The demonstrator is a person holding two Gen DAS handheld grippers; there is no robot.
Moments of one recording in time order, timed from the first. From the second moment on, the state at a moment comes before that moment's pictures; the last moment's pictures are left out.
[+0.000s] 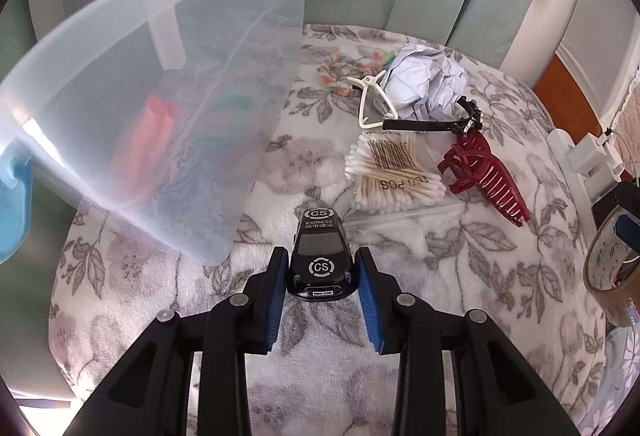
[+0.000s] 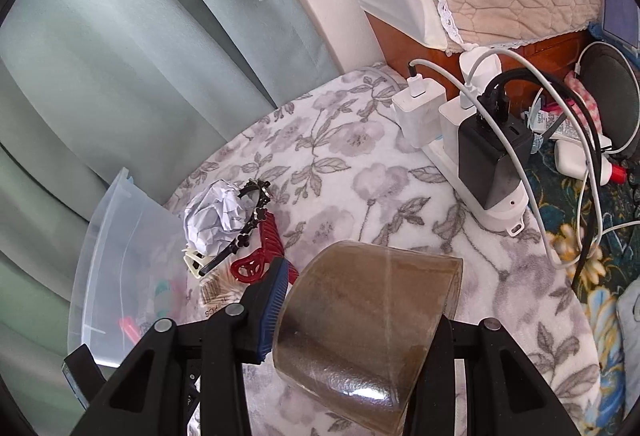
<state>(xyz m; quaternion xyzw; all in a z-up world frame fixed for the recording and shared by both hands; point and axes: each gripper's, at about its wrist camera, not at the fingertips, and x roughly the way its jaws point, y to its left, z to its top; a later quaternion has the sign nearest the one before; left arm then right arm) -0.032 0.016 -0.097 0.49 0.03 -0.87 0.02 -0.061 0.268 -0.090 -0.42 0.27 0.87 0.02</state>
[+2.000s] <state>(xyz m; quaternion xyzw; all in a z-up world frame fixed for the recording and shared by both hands) -0.013 -0.094 0.091 0.26 0.14 -0.95 0.04 -0.046 0.089 0.082 -0.31 0.15 0.92 -0.18</state>
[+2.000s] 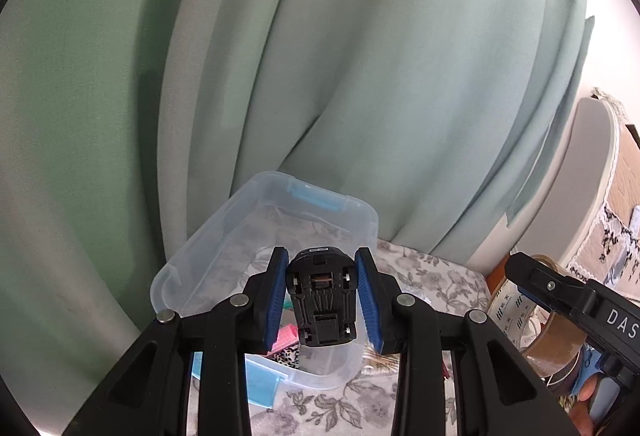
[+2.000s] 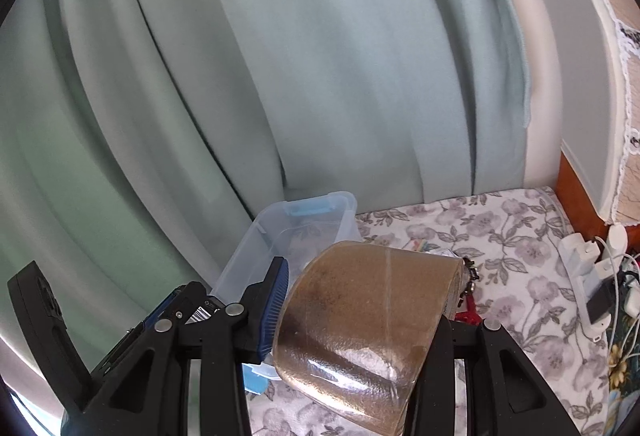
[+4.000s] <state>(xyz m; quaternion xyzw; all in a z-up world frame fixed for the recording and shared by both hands) -0.073 -0.175 0.003 0.35 0.23 -0.90 0.10 -0.110 -0.028 0.008 -0.41 0.08 0.86 -0.31</state>
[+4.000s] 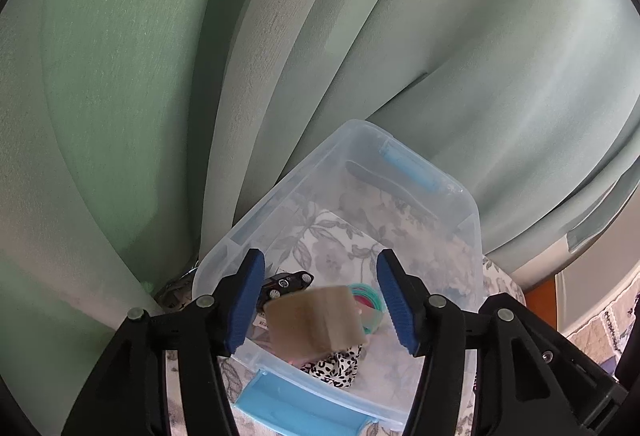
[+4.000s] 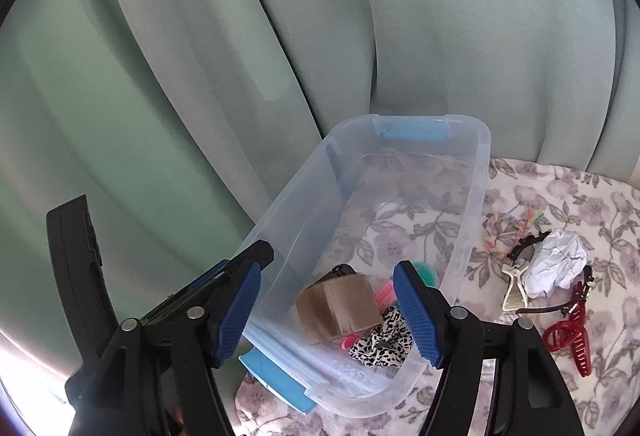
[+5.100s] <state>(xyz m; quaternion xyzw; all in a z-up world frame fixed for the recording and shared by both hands) -0.021 -0.077 0.071 0.31 0.11 -0.94 0.06 -0.044 0.088 0.044 -0.32 0.11 0.92 -0.22</state>
